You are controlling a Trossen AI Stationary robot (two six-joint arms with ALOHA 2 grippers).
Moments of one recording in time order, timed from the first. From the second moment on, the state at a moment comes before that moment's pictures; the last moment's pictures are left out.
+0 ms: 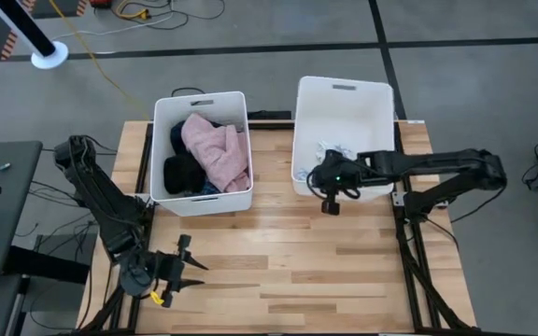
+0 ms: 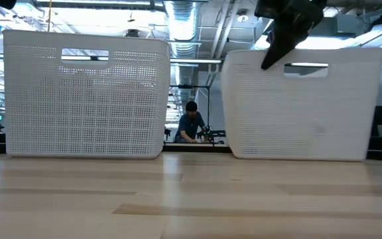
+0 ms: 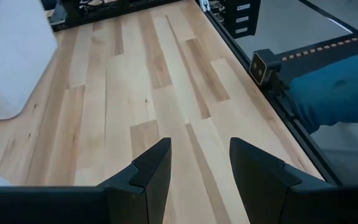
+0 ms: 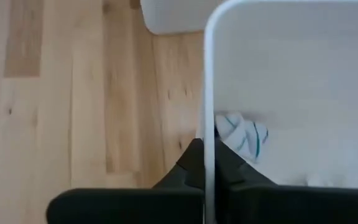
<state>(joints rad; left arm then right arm) -0.99 1.16 0.71 -0.14 -0.72 -0.32 -0.03 1.29 1.10 -0.72 0.17 0.00</state>
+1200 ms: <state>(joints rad) -0.99 1.14 0.69 -0.13 -0.92 -0.17 0.41 1.25 1.49 -0.86 0.38 -0.01</state>
